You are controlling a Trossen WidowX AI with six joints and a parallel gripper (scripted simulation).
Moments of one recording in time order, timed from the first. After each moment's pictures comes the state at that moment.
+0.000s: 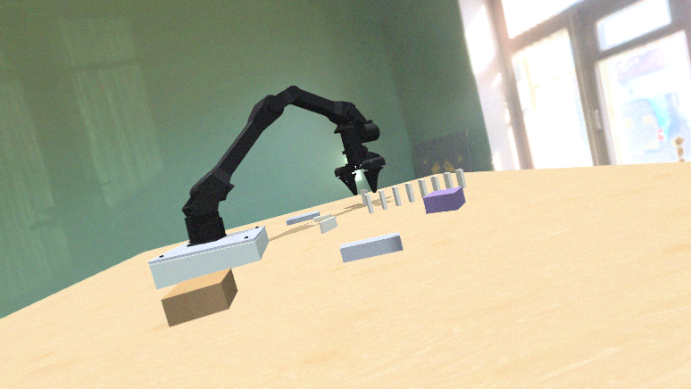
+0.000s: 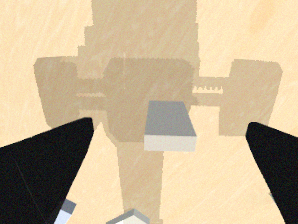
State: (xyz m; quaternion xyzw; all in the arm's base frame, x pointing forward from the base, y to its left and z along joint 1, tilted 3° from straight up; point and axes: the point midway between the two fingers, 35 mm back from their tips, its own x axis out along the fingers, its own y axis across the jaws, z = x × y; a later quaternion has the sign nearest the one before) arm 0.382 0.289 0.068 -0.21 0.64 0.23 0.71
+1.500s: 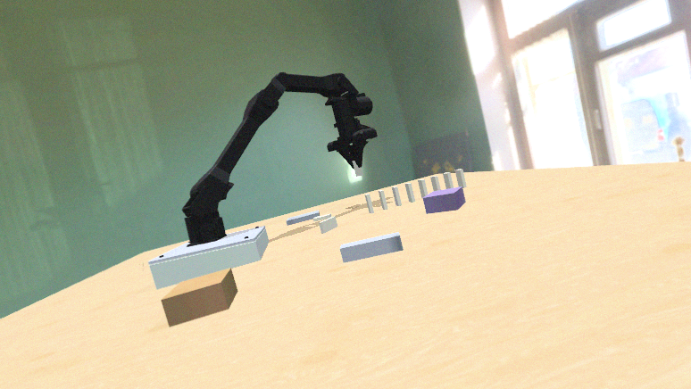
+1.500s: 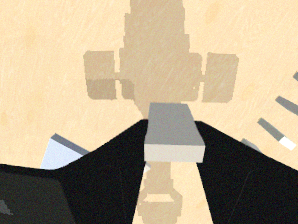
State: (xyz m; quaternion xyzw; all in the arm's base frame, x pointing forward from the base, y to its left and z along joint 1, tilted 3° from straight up) arm 0.371 0.271 0.151 -0.19 0.64 0.22 0.71
